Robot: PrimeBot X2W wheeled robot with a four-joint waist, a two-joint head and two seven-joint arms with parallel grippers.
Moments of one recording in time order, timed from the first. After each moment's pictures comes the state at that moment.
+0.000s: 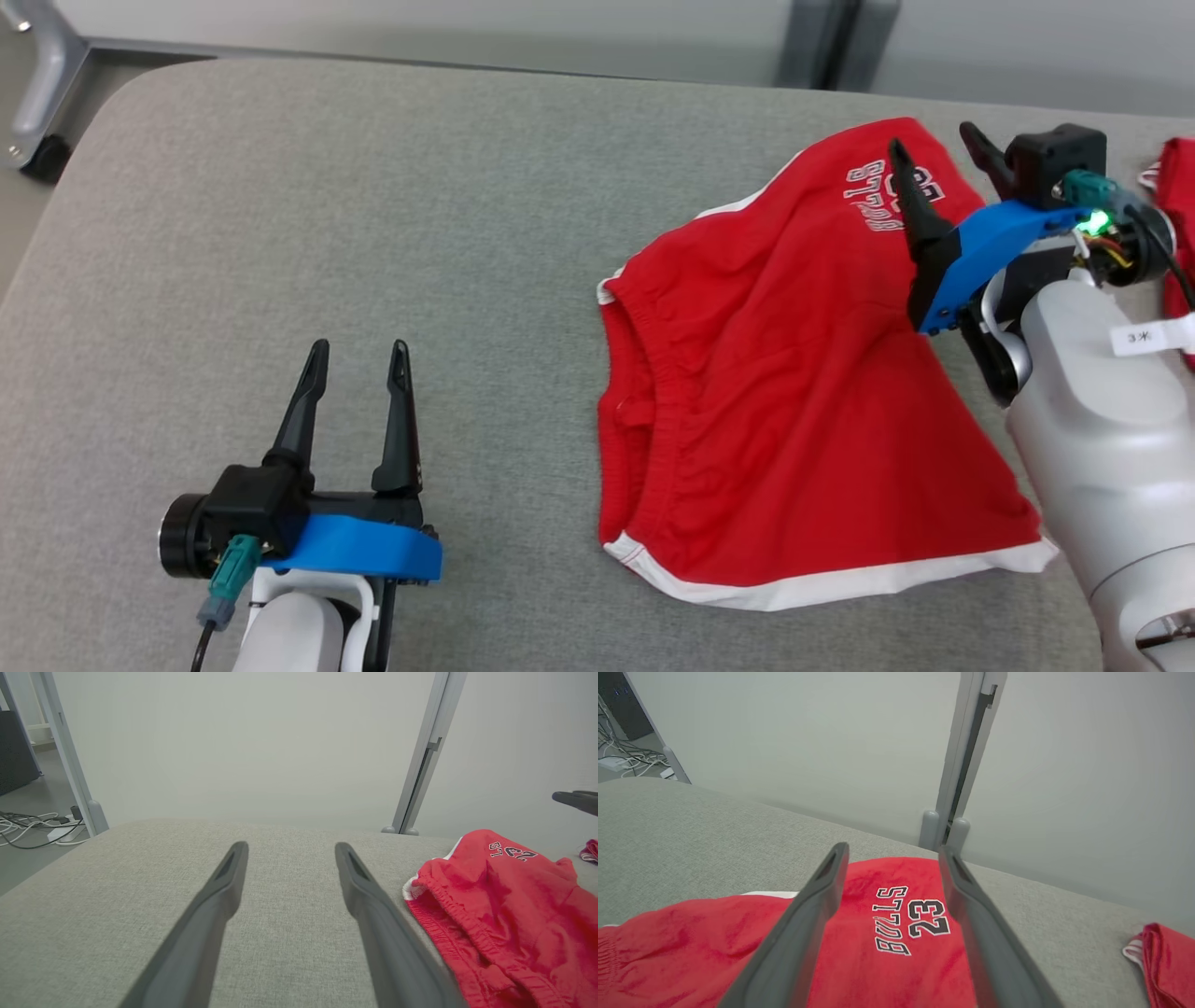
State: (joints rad) left arm -0.18 0.05 -0.13 0.21 -0.18 -0.05 -0.26; right arm -0.95 -0.19 0.20 1.05 0.16 0.13 -0.20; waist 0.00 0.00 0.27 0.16
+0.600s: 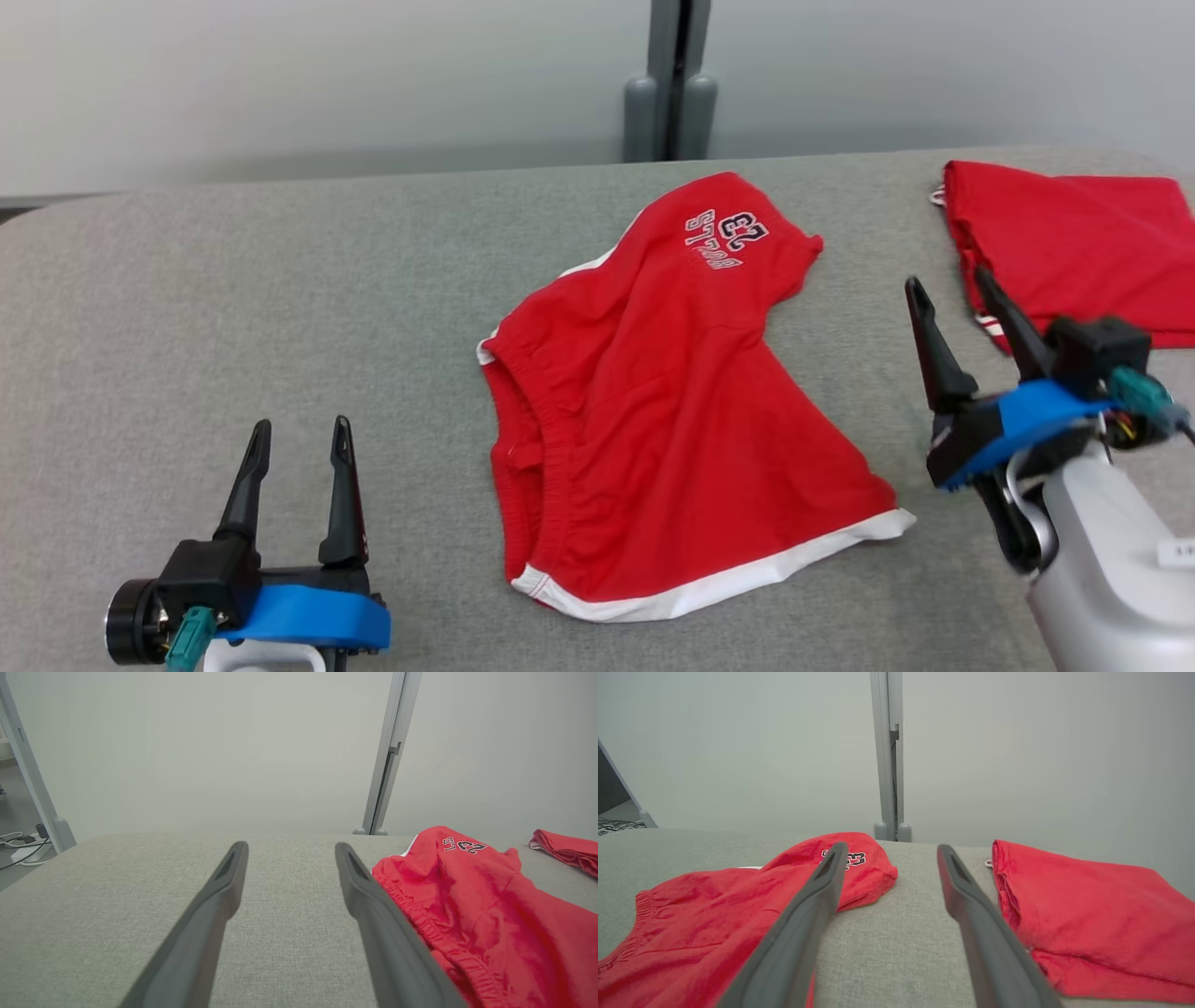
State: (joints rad) left arm -0.05 0.08 -0.05 0.18 -0.16 -0.05 -0.26; right arm -0.54 -0.24 0.19 0.65 0.33 0.13 -0.26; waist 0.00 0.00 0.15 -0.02
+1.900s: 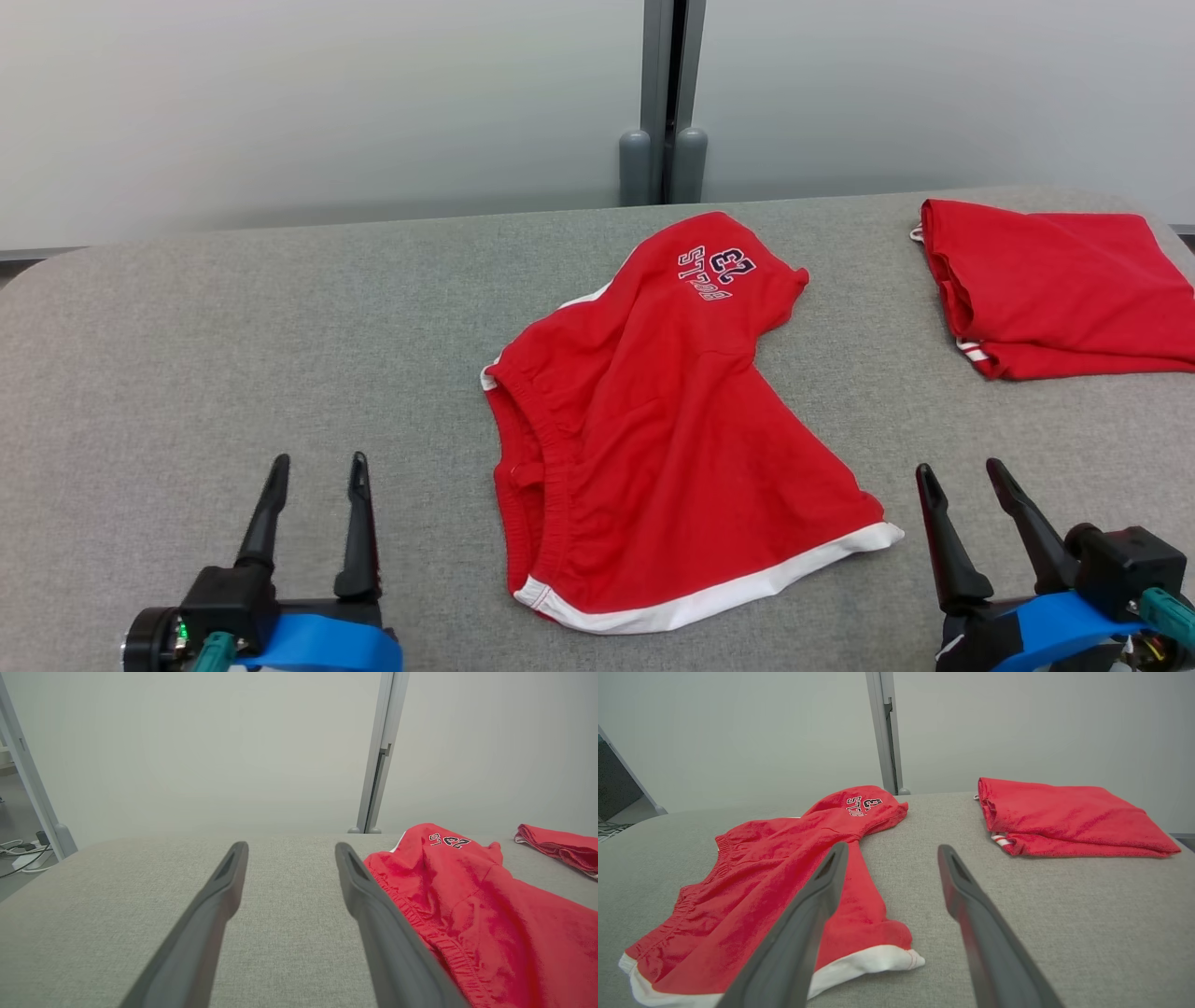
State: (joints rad) left arm 0.00 0.10 -0.08 0.19 -0.17 -0.04 -0.26; right arm 0.07 -0.05 -0.03 -0.03 0.18 0.13 0.00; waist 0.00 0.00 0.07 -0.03
